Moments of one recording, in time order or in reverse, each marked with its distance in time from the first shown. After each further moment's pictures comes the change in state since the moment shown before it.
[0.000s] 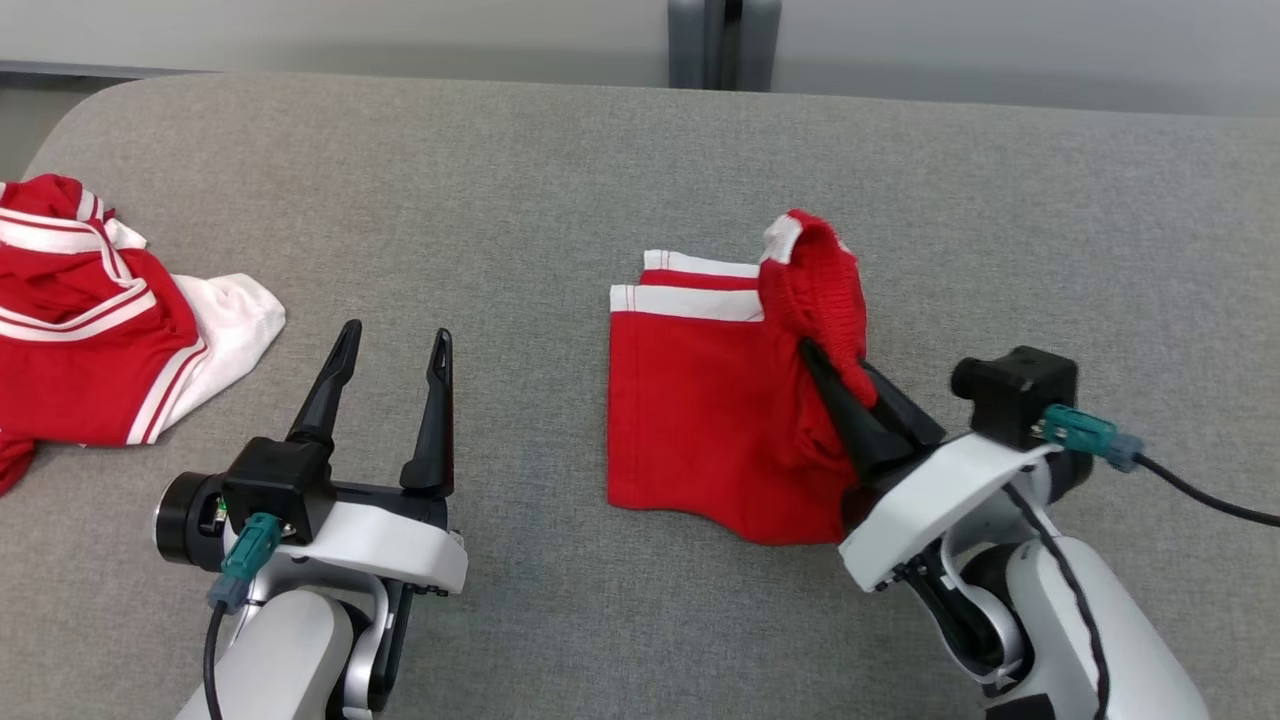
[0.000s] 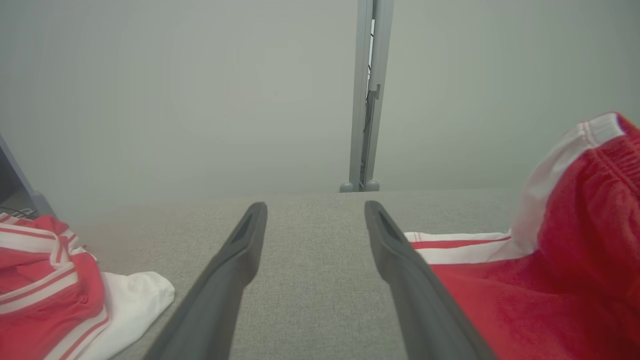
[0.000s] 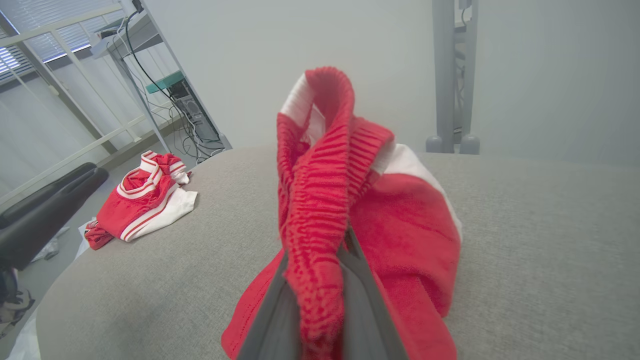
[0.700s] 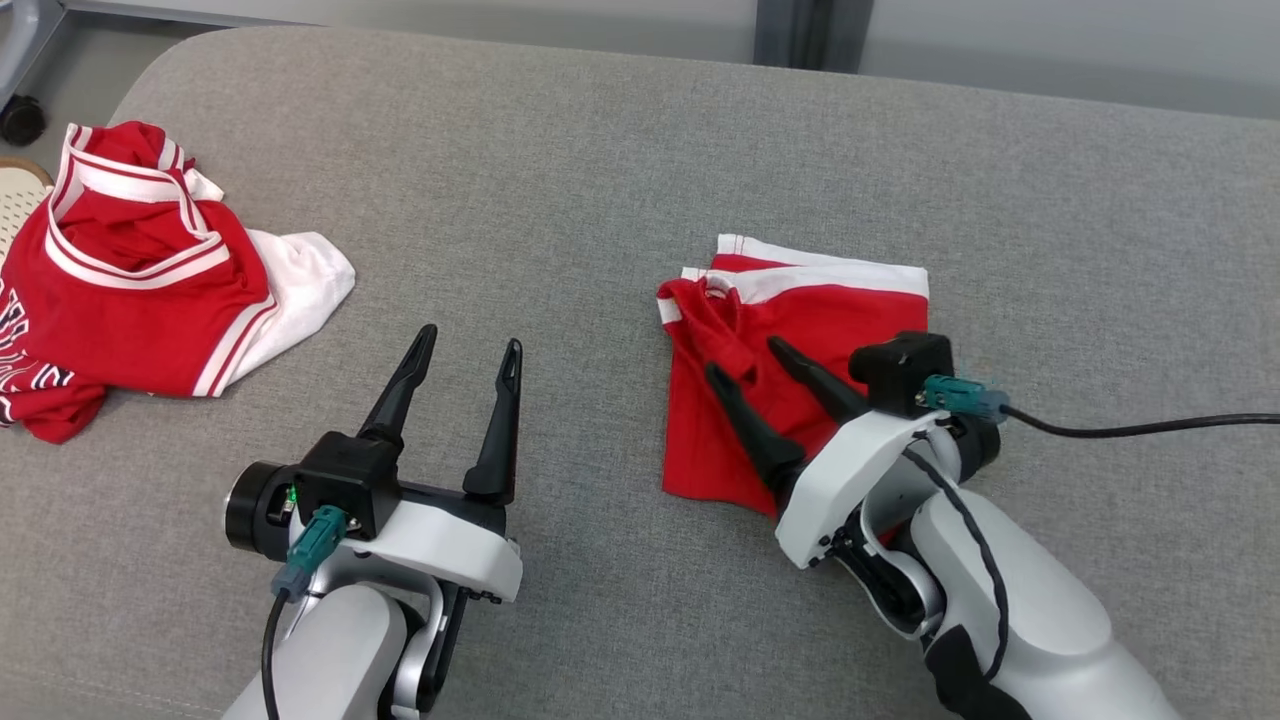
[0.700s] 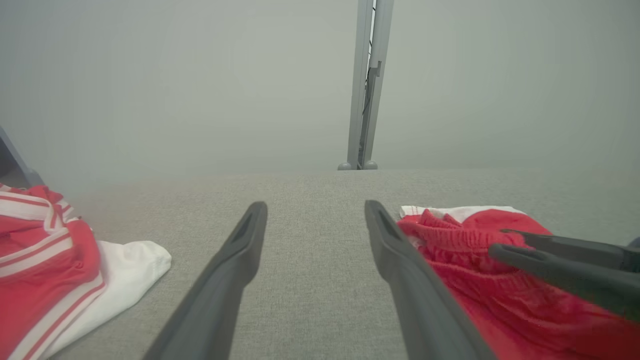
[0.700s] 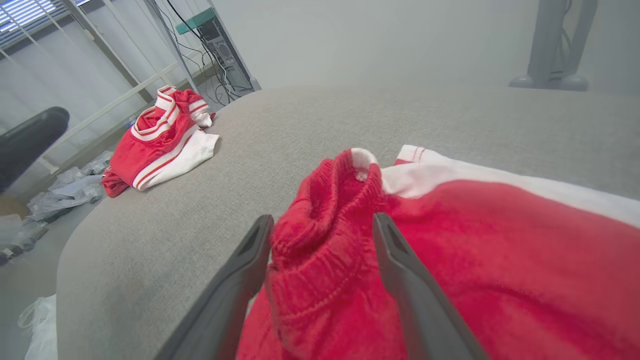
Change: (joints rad) left arm -0.037 -0.053 -0.071 0.048 0.003 -0.041 0.000; right arm -0.264 0.001 0.263 0.478 0.151 0.000 -0.160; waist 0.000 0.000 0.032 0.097
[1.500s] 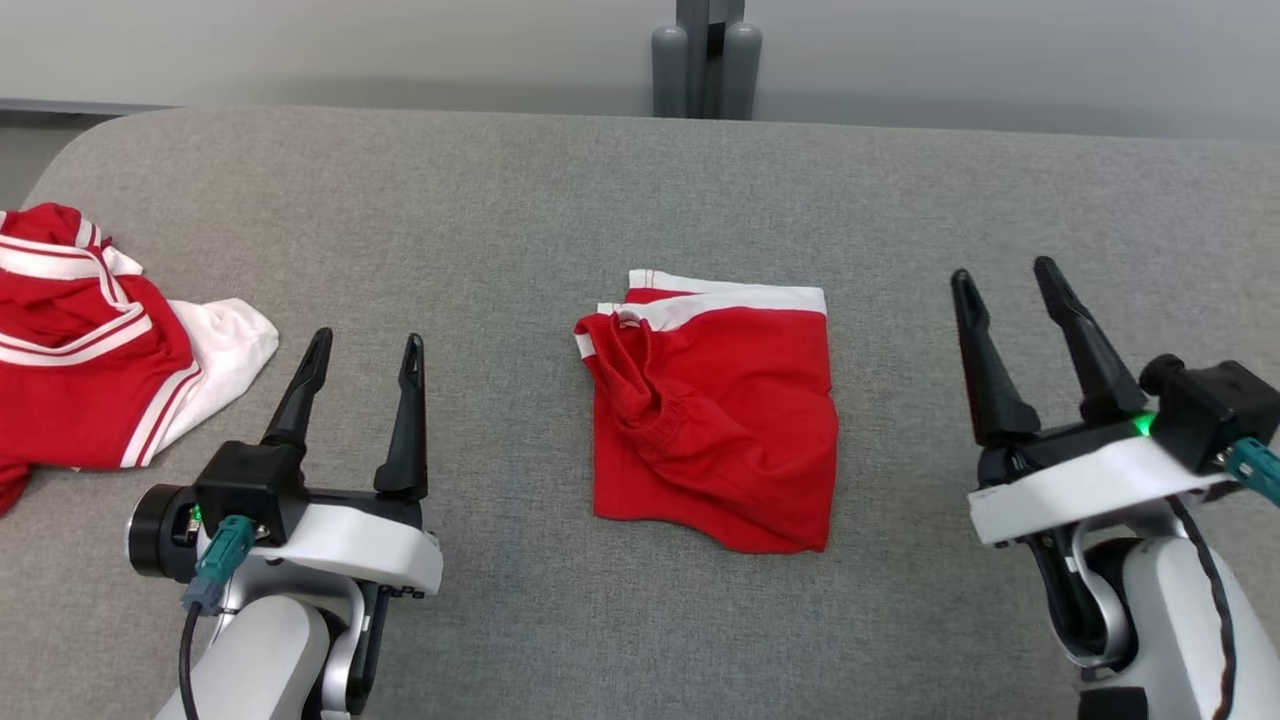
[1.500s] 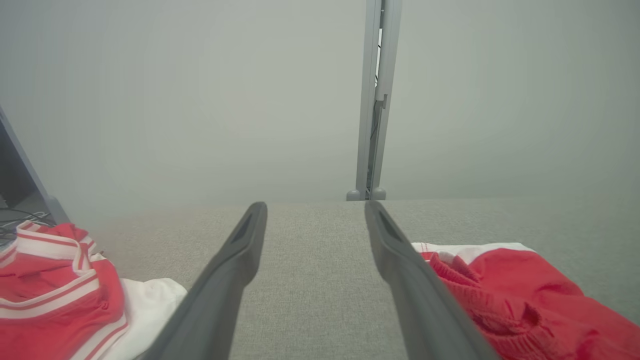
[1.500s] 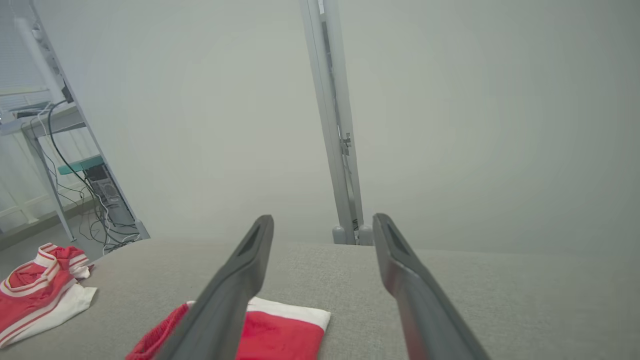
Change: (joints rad) left arm 0.047 0.078 0.075 -0.049 -0.026 0.067 0.011; right arm 0.289 0.000 -0.459 -0.487 -0.259 0.000 -0.059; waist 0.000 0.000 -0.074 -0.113
